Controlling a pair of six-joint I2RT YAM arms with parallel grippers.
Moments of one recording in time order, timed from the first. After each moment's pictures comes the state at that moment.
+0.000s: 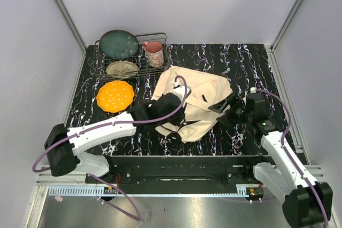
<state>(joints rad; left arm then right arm) -1.05 1.31 1.00 -0.39 -0.19 -0.42 0.20 0.88 0.57 -0.32 -0.38 1.04</state>
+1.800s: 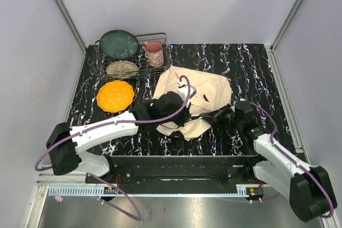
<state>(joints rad) -1.05 1.38 1.08 -0.30 -0.08 -0.35 0.36 0.97 0.38 0.08 -0.45 1.53</state>
